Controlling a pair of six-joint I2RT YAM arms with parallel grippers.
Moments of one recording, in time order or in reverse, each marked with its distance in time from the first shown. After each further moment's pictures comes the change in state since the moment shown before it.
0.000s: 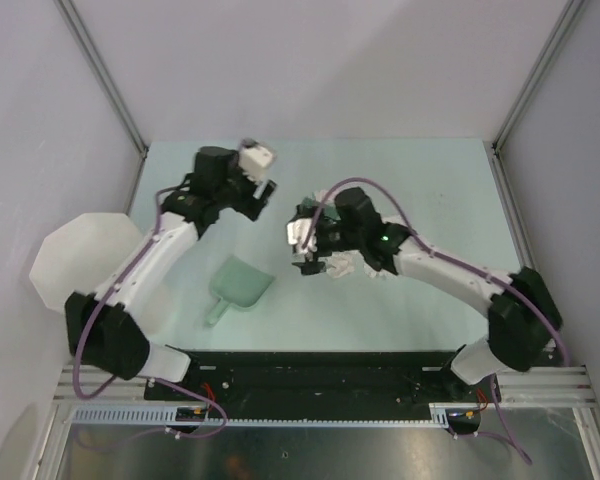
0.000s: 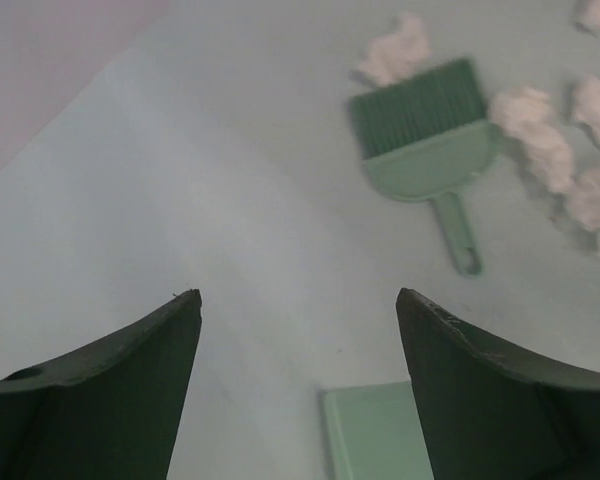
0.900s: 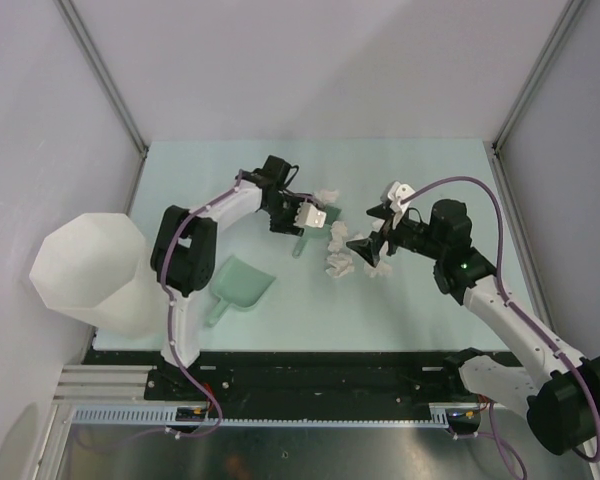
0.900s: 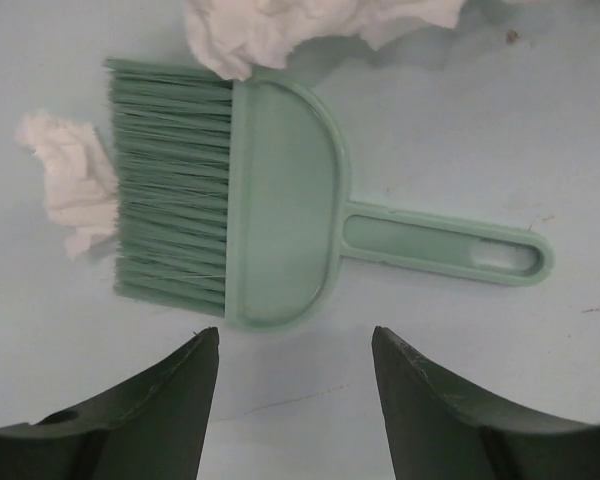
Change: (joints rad) left arm -0.113 0.707 0.340 -0.220 0.348 1.039; right arm -0.392 -0.539 -0.410 0.224 -0.029 0.770
